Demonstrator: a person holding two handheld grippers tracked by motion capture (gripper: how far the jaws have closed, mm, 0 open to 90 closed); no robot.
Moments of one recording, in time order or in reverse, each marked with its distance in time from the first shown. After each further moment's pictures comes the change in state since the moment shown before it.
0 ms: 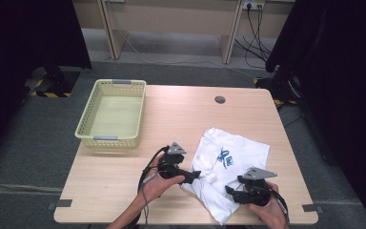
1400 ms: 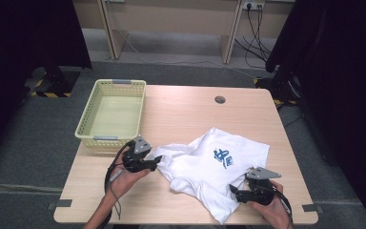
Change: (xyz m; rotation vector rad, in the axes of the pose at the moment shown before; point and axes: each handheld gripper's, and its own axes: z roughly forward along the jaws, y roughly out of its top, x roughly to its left) left arm 0.059 -0.024 -0.068 -0.061 0.308 0.099; right arm -0.013 -0.008 0.001 -0.021 -0.062 0.005
